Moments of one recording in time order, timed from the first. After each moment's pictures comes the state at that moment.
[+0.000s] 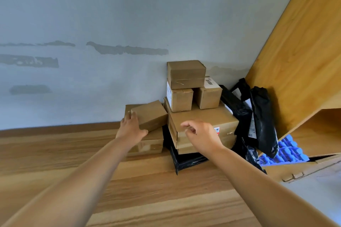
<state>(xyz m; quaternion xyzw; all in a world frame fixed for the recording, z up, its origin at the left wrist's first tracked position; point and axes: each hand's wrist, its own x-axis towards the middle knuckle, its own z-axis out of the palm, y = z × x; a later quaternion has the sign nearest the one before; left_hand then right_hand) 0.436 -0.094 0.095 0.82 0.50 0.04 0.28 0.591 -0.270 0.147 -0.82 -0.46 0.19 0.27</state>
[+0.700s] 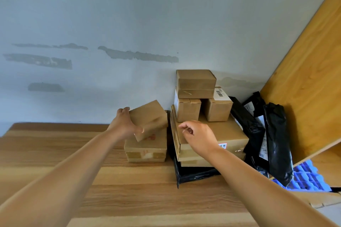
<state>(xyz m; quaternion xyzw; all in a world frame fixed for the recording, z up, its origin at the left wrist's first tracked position) 0.440 -0.058 0.117 0.77 0.56 0.07 0.31 0.627 -0.229 0.138 -0.78 -0.51 0.21 0.28</state>
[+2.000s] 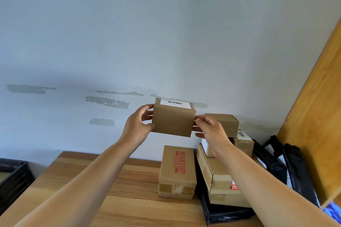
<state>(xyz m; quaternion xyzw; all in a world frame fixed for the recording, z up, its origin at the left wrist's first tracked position) 0.304 -0.102 0.267 0.70 0.38 0.43 0.41 0.502 -0.199 0.274 -0.64 -0.38 0.30 0.59</state>
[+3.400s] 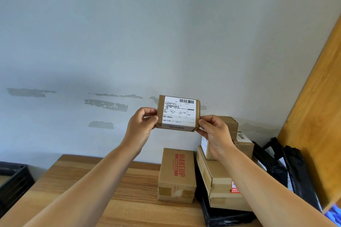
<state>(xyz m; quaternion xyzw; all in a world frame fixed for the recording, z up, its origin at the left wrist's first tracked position) 0.323 -0.109 0.272 0.60 0.35 0.50 0.52 0.511 -0.201 0.275 -0.56 -0.32 0.31 0.70</state>
